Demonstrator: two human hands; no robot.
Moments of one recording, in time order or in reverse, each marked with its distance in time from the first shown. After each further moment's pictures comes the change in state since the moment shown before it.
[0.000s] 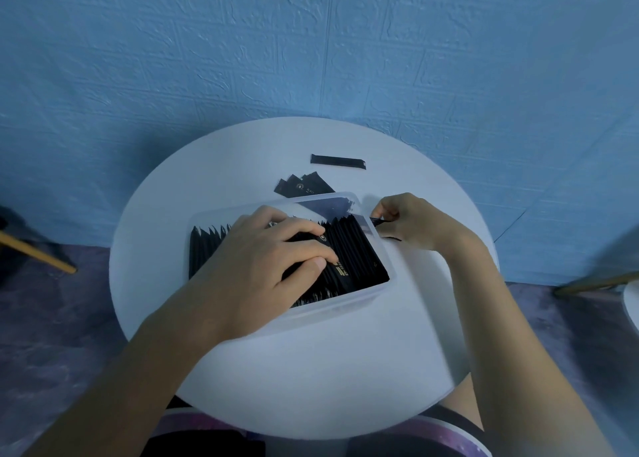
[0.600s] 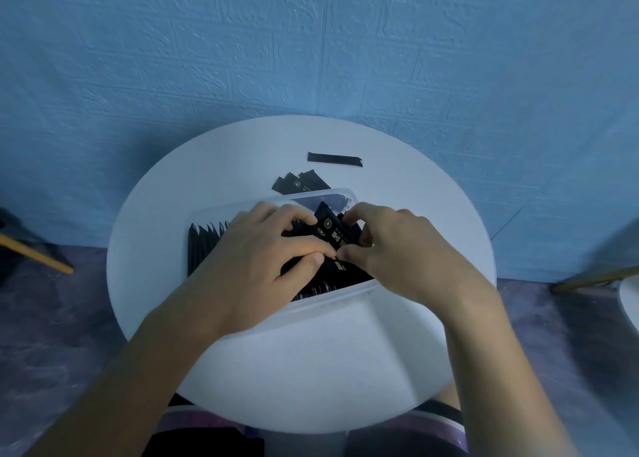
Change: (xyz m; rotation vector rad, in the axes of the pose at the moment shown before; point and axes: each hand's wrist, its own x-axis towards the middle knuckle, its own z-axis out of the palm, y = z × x) left_hand 0.002 -0.001 0.004 -0.002 0.021 0.003; right_hand -0.094 -0.087 0.012 -0.212 0.058 -0.030
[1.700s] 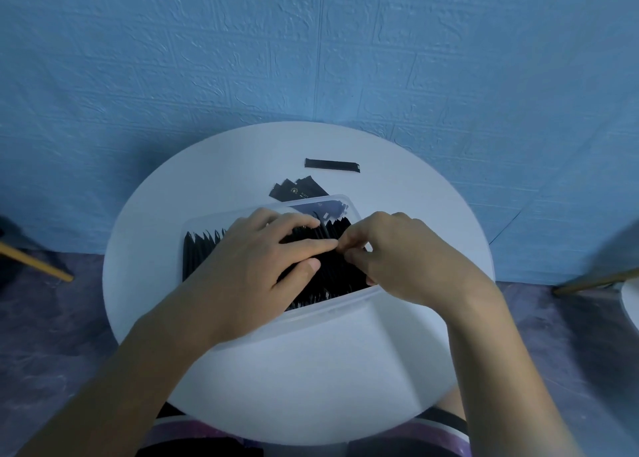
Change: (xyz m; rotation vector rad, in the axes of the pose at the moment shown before) left_hand 0.004 -0.002 0.000 0.051 -0.001 0.044; right_hand 0.001 0.001 -0.008 0.003 -0.062 -0.066
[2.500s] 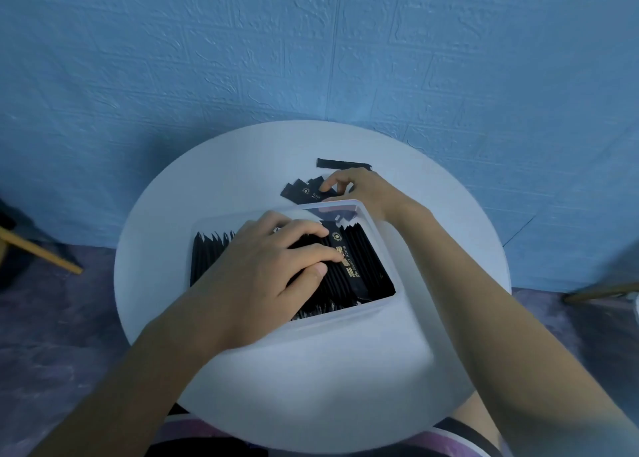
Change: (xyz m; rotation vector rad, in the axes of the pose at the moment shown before) left_hand -0.005 -0.002 -0.003 -0.024 -0.046 -0.034; right_hand 0.169 0.061 0.027 0.268 0.046 -0.134
